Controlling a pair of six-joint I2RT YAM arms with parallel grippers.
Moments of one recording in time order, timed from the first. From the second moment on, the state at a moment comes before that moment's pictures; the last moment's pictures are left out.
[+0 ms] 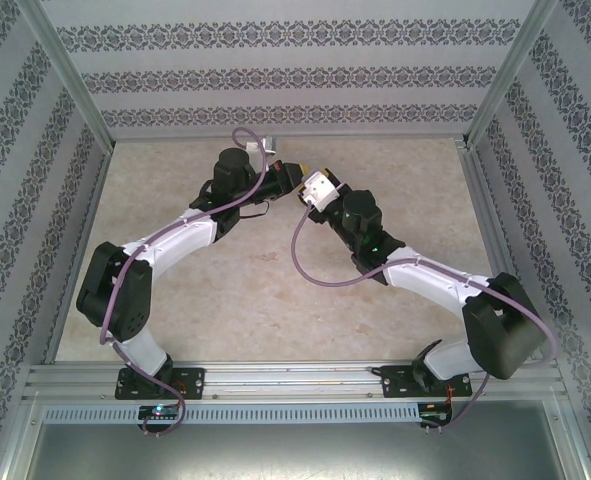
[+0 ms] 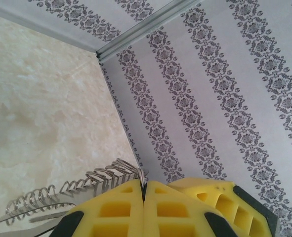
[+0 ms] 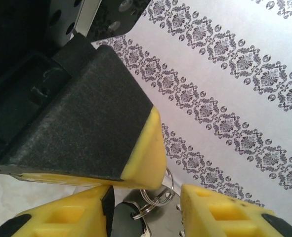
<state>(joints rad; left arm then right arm) -0.47 1.68 1.21 0.32 0.53 -0.94 0.64 1.43 0.84 0.53 0.14 -0.49</state>
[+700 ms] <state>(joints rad) -0.47 1.68 1.21 0.32 0.52 -0.94 0.62 1.44 0.86 0.48 0.11 -0.49</state>
